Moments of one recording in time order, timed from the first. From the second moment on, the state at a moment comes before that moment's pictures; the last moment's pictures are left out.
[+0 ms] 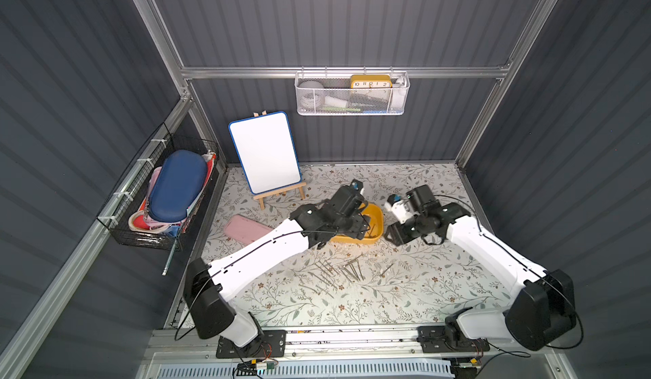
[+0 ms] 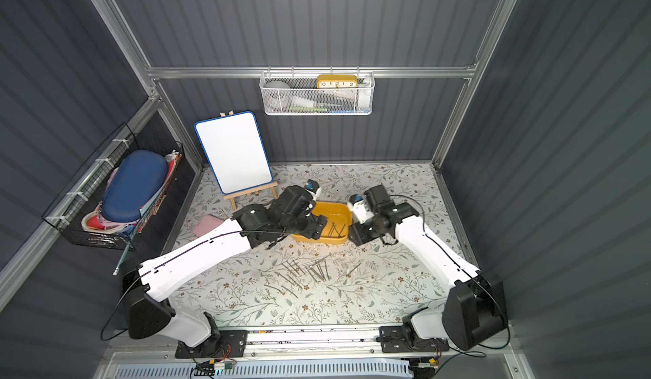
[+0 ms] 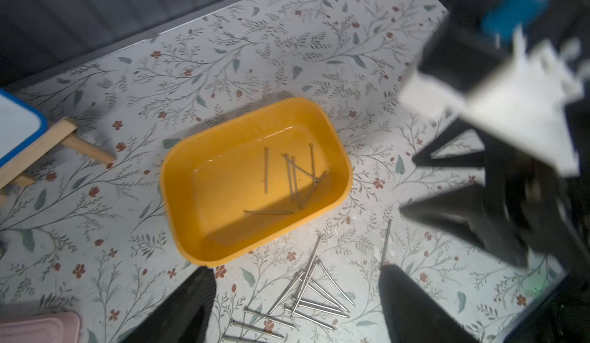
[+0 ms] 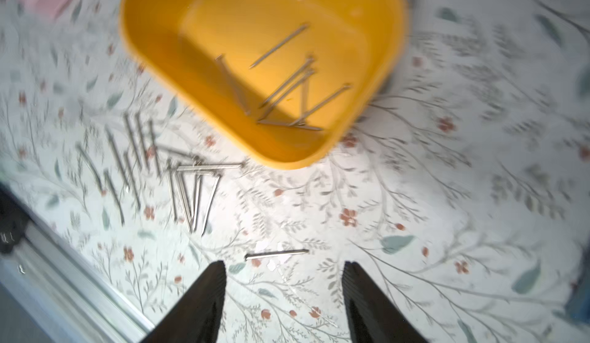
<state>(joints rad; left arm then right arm) -0.92 1.51 1.45 -0.72 -0.19 -0.28 0.47 1.37 1.08 -0.85 -0.21 -0.19</state>
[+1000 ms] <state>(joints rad) -0.78 1.45 1.22 -0.61 -0.09 -0.24 0.66 1.52 0.88 -0.75 -0.05 -0.89</state>
